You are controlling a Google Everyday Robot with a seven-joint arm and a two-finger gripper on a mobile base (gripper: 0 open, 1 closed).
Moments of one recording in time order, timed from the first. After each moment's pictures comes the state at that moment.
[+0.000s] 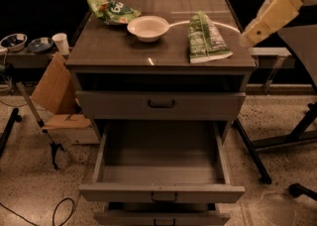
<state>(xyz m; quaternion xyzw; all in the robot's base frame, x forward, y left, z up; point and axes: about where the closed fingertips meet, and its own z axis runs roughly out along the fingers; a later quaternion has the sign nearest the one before) 0.555 -0.202 1.026 -0.51 0.79 0.07 0.34</state>
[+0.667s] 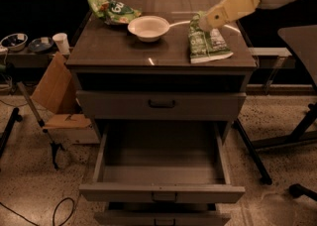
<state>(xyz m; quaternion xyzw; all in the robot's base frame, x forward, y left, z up) 0.585 -0.147 1.021 -0.38 0.82 0.18 0.38</state>
